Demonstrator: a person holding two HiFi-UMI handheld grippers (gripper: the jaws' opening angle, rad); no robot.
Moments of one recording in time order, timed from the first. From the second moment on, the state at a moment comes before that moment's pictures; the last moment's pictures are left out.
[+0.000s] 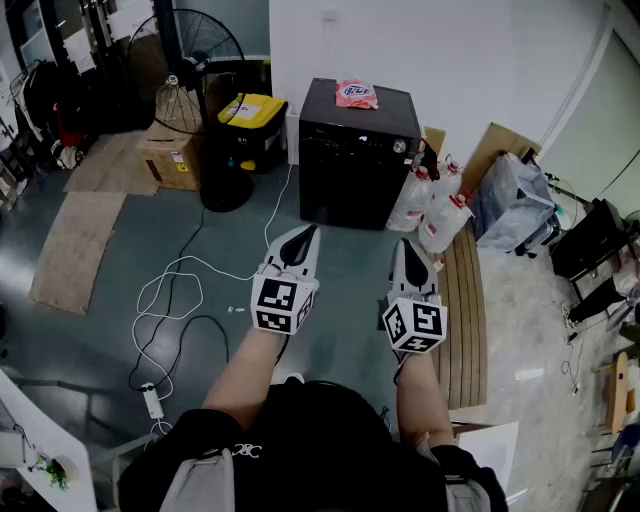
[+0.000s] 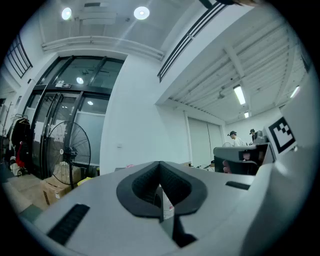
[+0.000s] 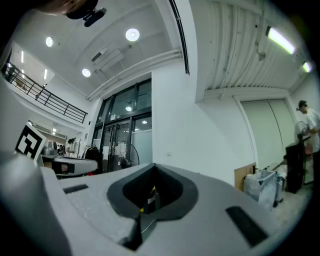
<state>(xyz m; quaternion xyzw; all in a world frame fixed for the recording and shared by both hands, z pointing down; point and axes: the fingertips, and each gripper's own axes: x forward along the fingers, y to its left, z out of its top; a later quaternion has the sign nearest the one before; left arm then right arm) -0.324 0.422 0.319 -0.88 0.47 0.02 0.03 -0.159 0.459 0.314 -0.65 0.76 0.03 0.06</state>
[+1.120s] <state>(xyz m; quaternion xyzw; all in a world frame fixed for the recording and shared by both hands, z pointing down) -0.333 0.344 0.340 -0.91 0.41 0.01 0.01 -0.184 0.395 0.346 -0.70 0.72 0.01 0.04</state>
